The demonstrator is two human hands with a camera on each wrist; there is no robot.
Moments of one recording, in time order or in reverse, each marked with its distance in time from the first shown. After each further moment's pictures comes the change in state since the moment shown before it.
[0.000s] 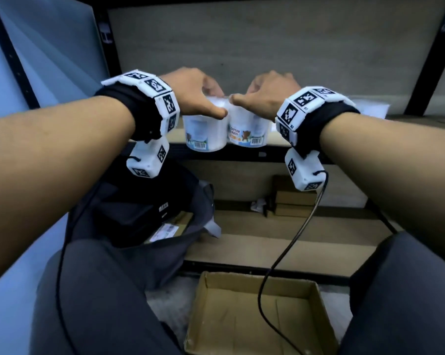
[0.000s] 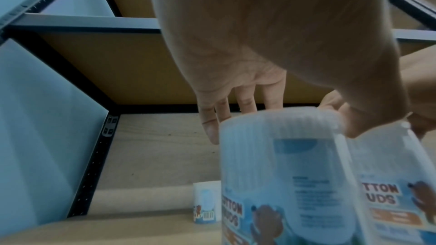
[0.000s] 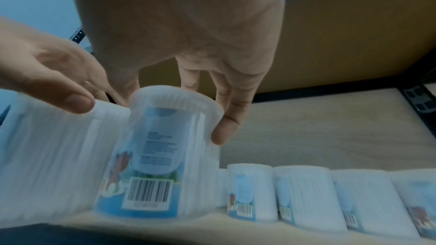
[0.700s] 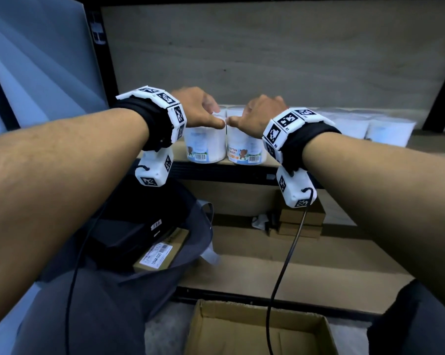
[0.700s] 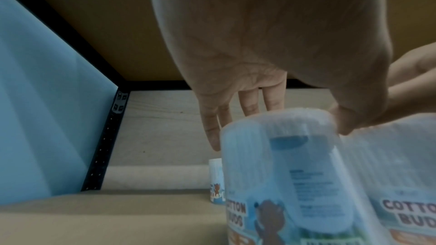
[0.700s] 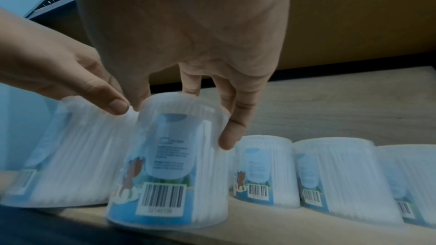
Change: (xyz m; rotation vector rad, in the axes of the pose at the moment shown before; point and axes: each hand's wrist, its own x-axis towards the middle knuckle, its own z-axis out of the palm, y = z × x) left_hand 0.079 -0.047 0.038 -0.112 -0.042 -0.114; right_hand 0.088 -0.003 0.070 -0.118 -0.089 0.093
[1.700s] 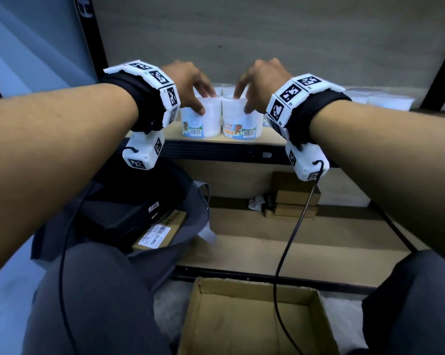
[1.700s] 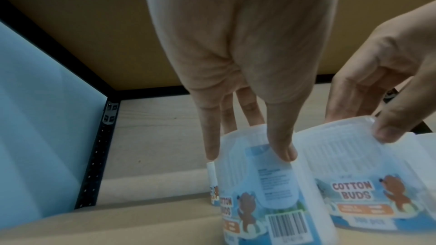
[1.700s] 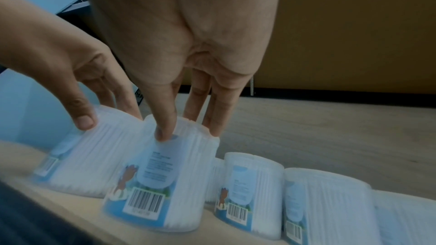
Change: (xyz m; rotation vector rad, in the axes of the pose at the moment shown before) left_hand -0.002 -0.004 0.002 0.185 -0.009 0.126; right_hand -0.003 0.013 -0.012 0.045 0.056 -0.174
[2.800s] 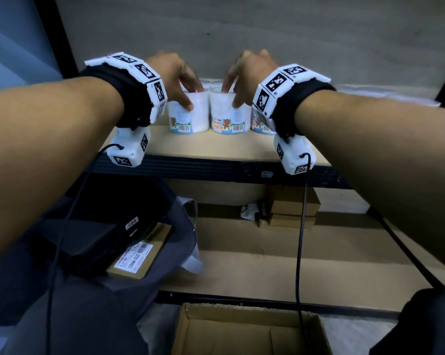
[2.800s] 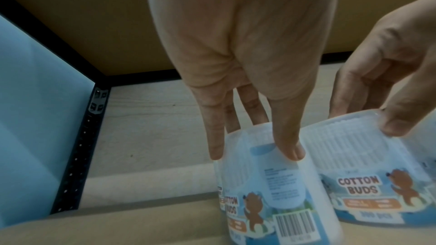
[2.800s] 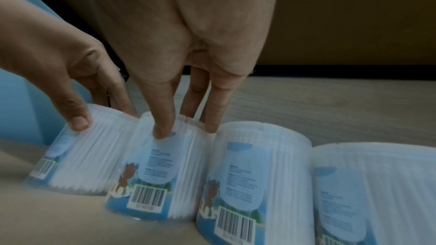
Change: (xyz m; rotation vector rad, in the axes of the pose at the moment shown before) left_hand 0.085 -0.042 0.032 -0.046 0.052 0.000; right_hand 0.075 0.027 0.030 0.070 -0.002 -0.003
